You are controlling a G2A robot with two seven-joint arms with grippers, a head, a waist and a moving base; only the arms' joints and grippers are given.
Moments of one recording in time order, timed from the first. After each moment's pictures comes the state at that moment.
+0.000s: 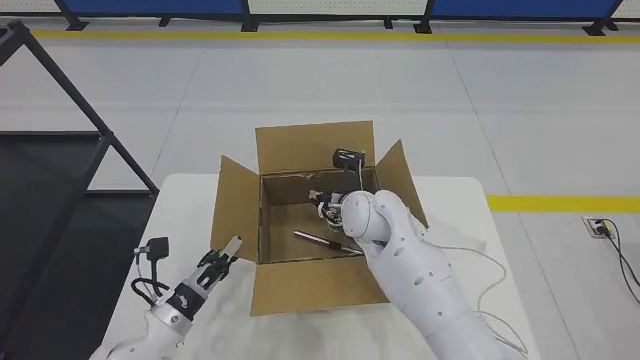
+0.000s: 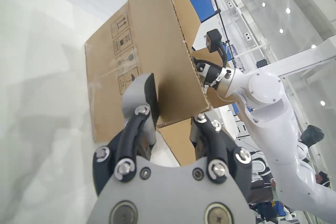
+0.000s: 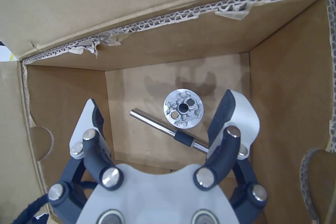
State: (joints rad) left arm 1.38 -1.13 -1.53 -1.81 0.18 -0.20 -0.33; right arm -0.39 -1.67 1.03 -0.88 -0.90 0.42 0.73
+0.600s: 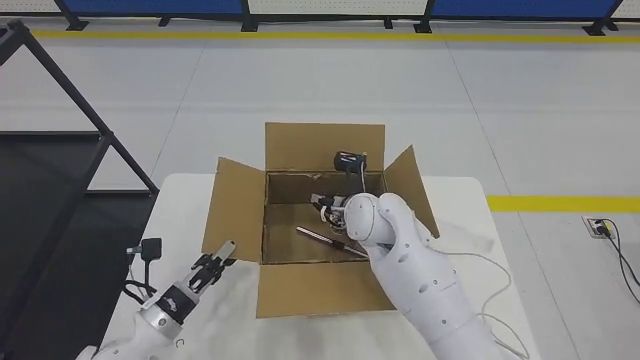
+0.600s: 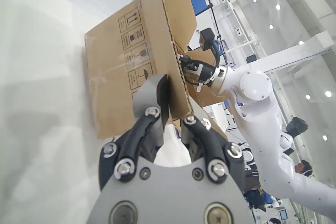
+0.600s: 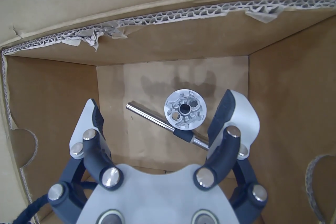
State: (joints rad) left arm 1.39 -1.12 -1.59 -1.80 0.08 -0.24 -0.44; right arm -0.42 -1.65 1.05 -0.95 -0.95 0.42 0.80
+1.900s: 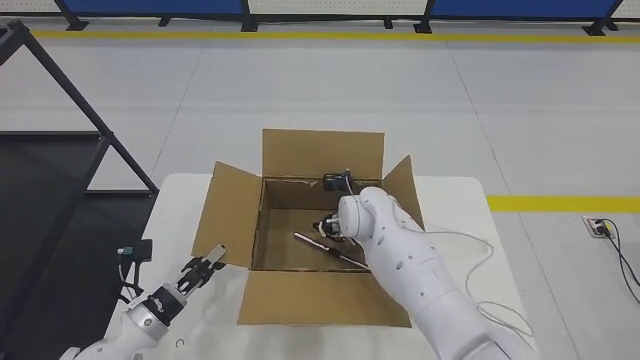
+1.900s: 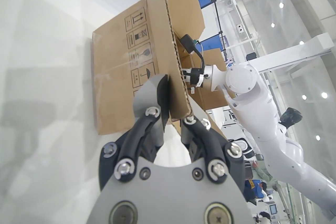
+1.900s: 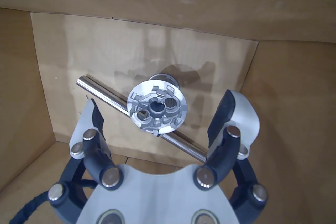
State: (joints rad) left arm 1.39 -1.10 -1.64 -1.76 0.03 -0.26 -0.53; right arm -0.23 -1.74 0.94 -0.50 -0.95 0.27 0.93
